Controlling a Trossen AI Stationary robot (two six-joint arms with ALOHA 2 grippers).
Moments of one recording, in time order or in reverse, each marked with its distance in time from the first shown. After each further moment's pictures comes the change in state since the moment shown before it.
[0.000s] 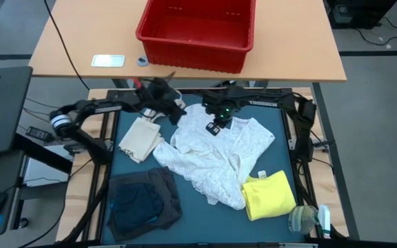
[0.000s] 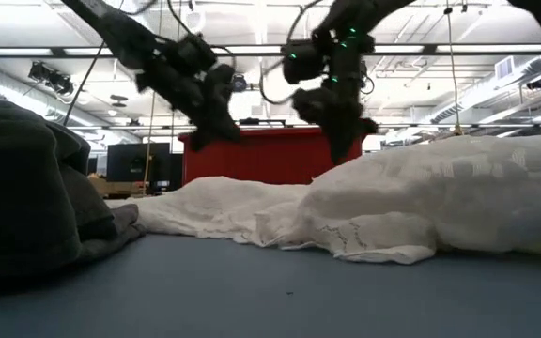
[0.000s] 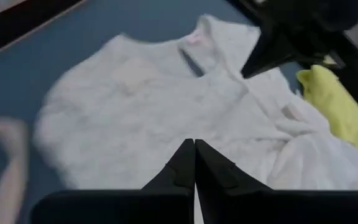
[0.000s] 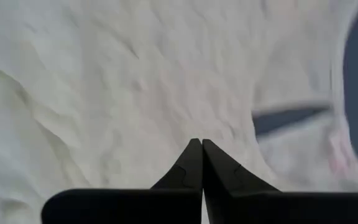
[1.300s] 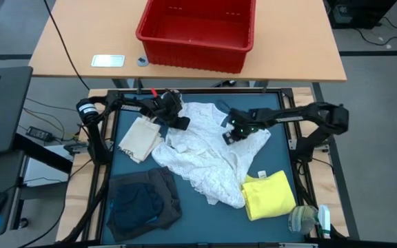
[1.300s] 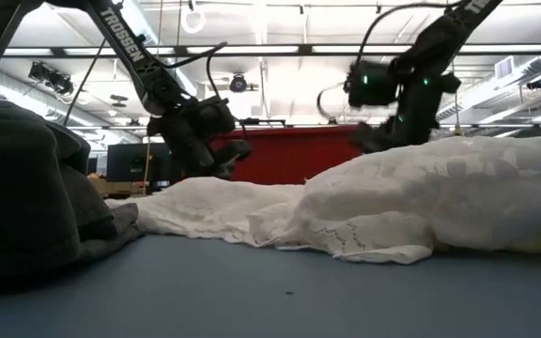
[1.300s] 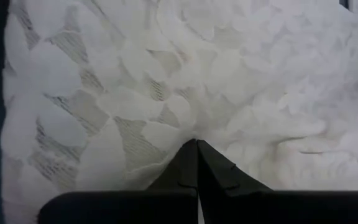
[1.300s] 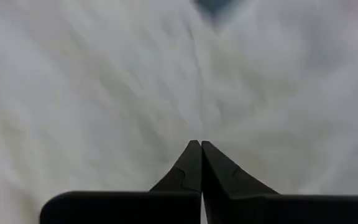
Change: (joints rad) left arm -0.018 0.333 0.003 -0.037 -0.085 -0.366; right arm 0.016 -0.381 -0.802 0.655 0.012 0.393
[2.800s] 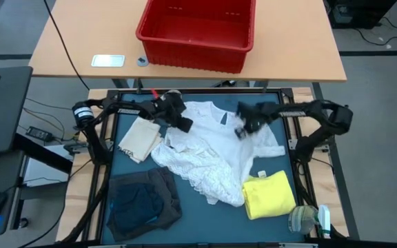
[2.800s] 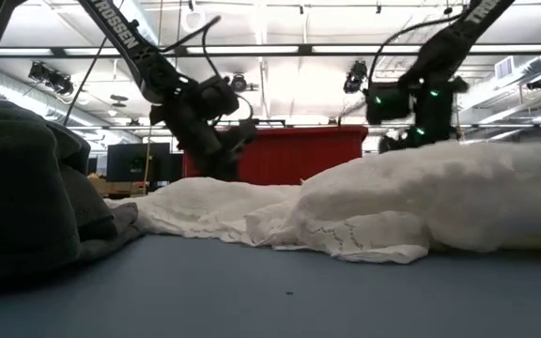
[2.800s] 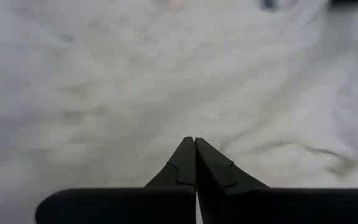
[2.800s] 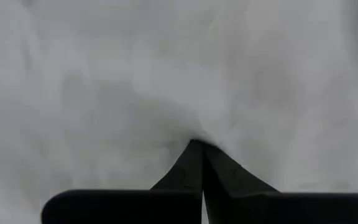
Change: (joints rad) left arm -0.084 -0.068 -0.003 0.087 -0.060 0.047; right arm -0.158 -0.028 -0.041 -0.208 0.137 -0.181
